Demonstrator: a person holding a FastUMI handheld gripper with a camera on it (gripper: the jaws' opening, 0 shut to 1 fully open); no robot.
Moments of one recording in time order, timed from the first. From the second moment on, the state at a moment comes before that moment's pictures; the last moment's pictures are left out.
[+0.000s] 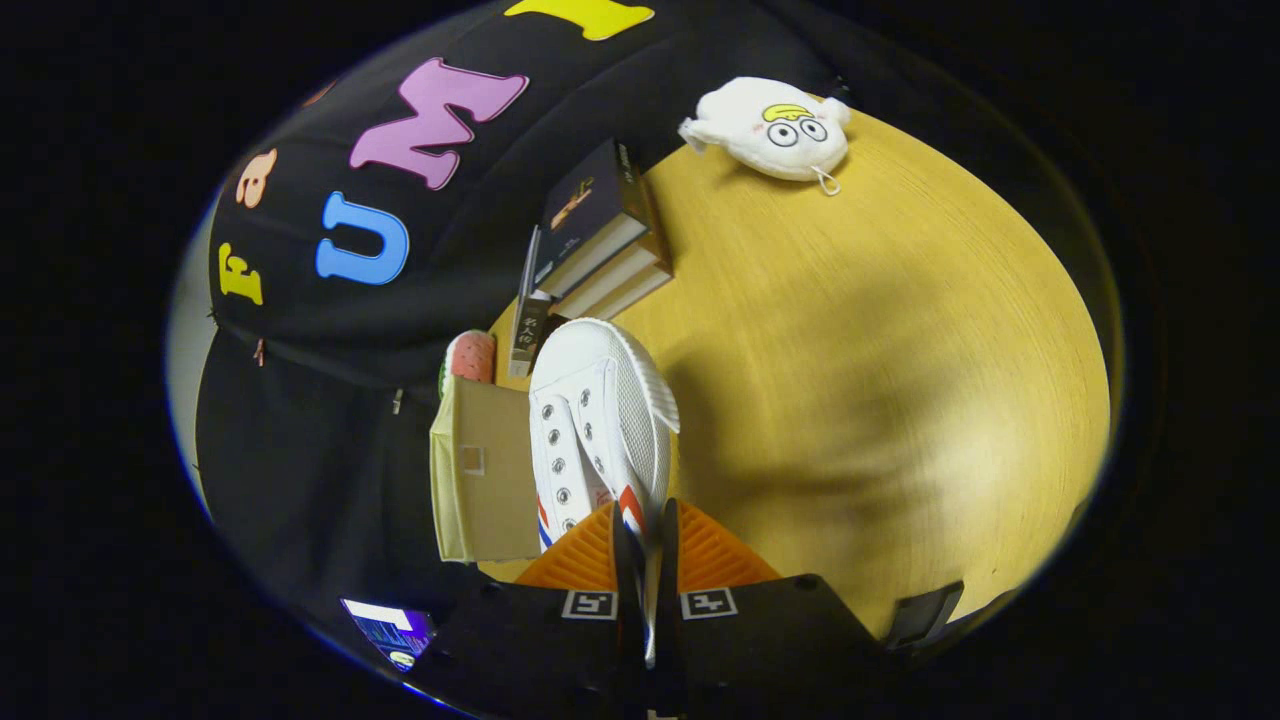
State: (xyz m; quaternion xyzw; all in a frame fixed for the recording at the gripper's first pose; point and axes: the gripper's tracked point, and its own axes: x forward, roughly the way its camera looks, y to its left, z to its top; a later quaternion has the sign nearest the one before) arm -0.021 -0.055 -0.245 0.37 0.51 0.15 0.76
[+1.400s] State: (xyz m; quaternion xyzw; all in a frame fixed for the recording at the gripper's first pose) arm 0.020 0.214 -0.222 0.28 0.55 0.08 0.78
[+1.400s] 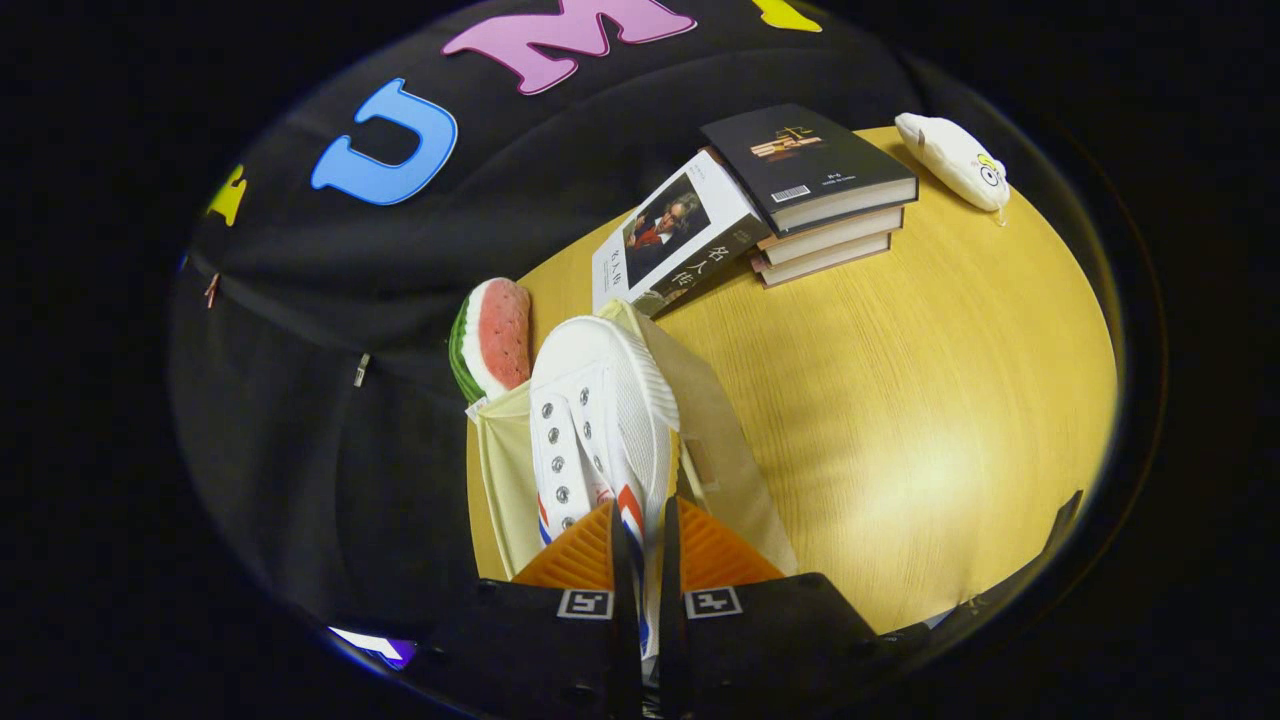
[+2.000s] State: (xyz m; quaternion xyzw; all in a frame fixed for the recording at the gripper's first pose) arm 0.030 0.207 -0.133 0.26 0.41 0.14 0.87
